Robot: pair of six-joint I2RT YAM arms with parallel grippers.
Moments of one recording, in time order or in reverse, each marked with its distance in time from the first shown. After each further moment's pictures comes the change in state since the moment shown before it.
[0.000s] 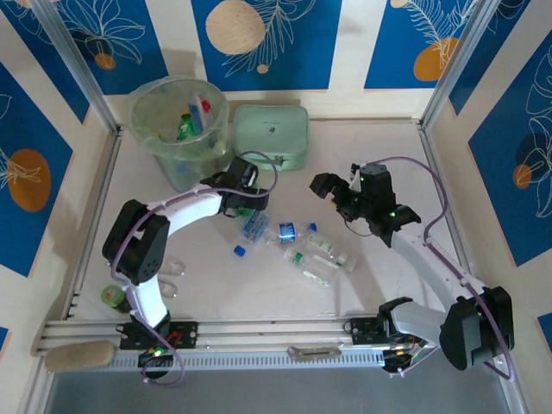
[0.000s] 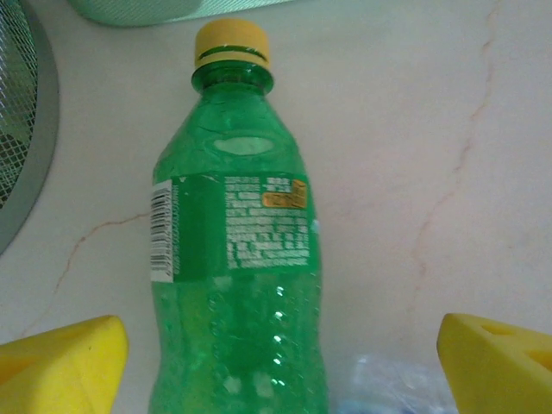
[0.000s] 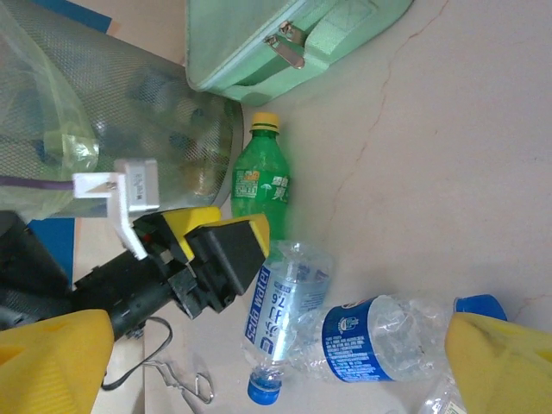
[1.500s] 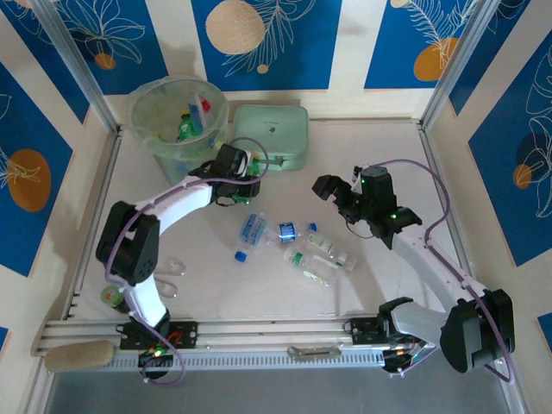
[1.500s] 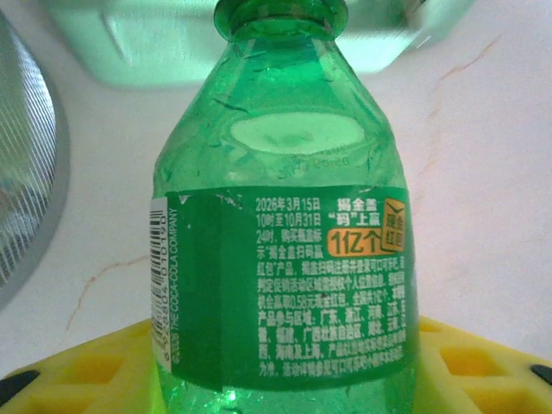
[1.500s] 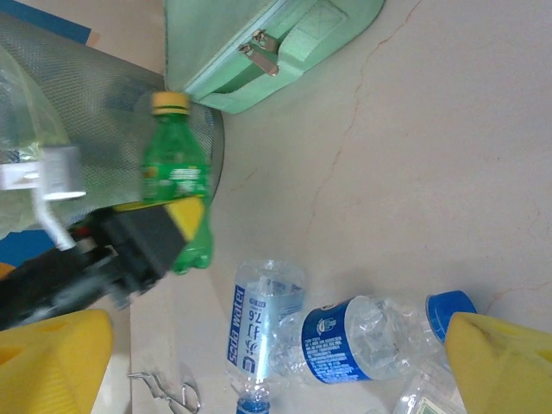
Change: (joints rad) left arm 0.065 -0.078 0.054 -0.022 0.156 0.004; right arm -0.005 0.001 -0.015 -0.010 0.031 0.001
